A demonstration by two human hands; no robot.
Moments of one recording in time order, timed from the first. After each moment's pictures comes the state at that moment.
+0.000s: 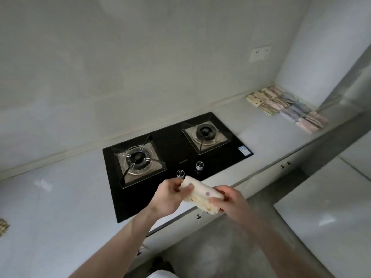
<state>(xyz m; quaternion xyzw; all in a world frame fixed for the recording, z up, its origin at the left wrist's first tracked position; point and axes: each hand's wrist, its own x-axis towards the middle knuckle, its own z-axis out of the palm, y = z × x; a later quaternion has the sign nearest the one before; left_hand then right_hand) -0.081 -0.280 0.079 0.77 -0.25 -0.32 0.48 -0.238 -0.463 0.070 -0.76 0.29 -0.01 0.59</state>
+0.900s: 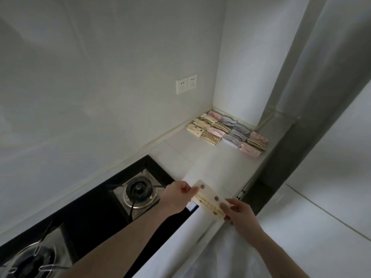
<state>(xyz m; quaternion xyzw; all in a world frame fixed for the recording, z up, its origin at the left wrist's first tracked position) -0.024 -0.697 0.091 0.81 -0.40 -0.31 0.28 -0.248 -0.793 0.063 -0.66 0.46 -0.14 0.58</state>
